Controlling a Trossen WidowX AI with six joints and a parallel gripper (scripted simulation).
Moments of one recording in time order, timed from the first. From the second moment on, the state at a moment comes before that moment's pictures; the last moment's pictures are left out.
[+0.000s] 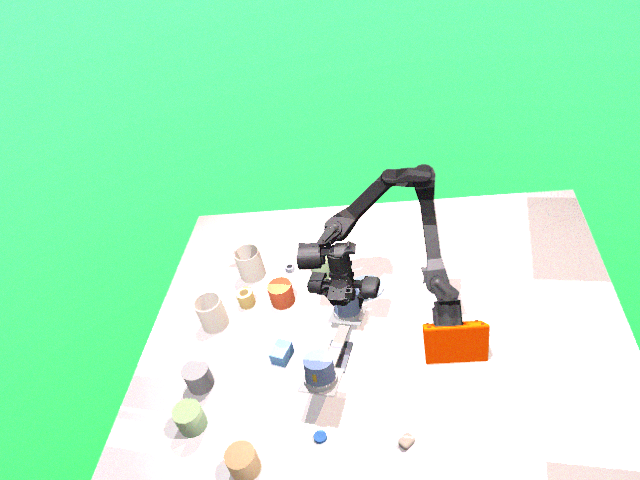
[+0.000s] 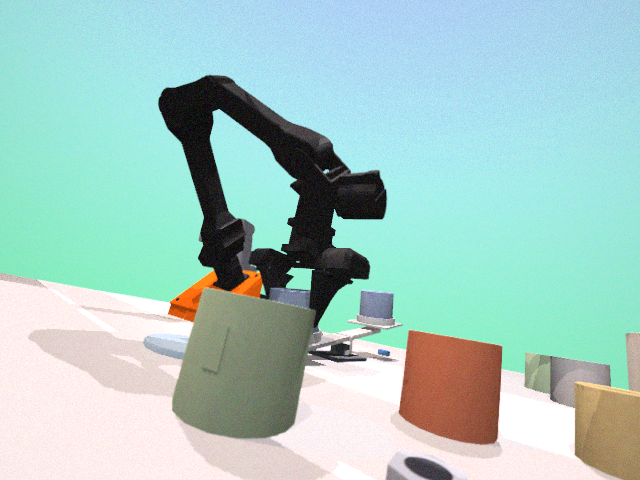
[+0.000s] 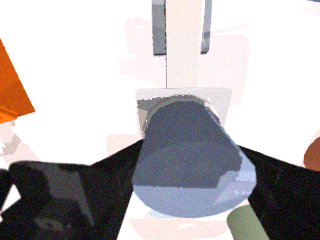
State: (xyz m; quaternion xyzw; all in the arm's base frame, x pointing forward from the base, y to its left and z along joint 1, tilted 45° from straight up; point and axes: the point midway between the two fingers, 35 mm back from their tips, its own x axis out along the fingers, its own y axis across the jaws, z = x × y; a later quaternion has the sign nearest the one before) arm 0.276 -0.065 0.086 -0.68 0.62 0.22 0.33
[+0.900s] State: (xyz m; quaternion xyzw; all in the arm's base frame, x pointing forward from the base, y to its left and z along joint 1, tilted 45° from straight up) arm 0.275 -0.048 0.101 -0.68 0.62 0.23 0.32
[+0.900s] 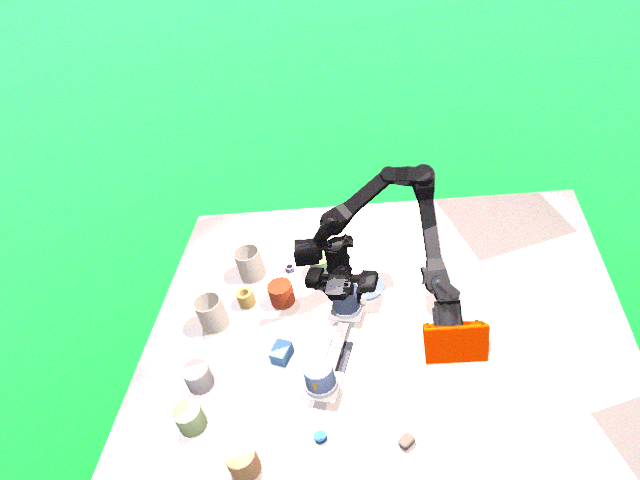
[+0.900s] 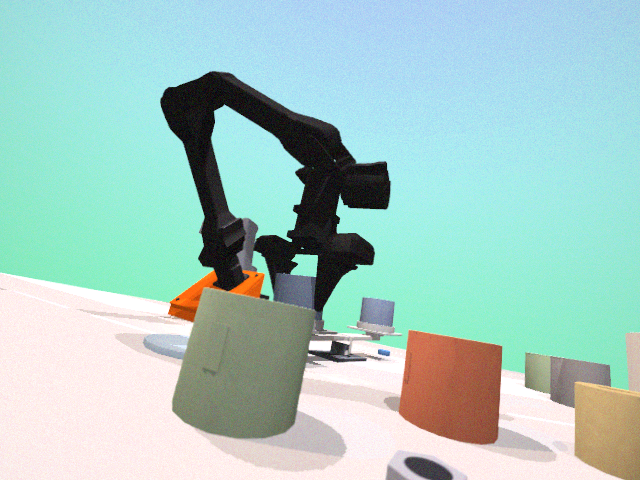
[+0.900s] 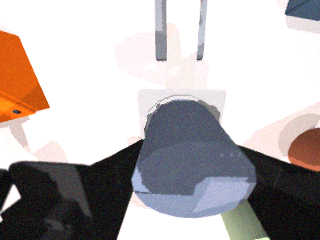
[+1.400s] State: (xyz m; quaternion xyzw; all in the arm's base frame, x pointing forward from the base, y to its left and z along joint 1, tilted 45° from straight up) arm 0.274 -0.034 0.112 -0.67 0.62 0.23 0.32
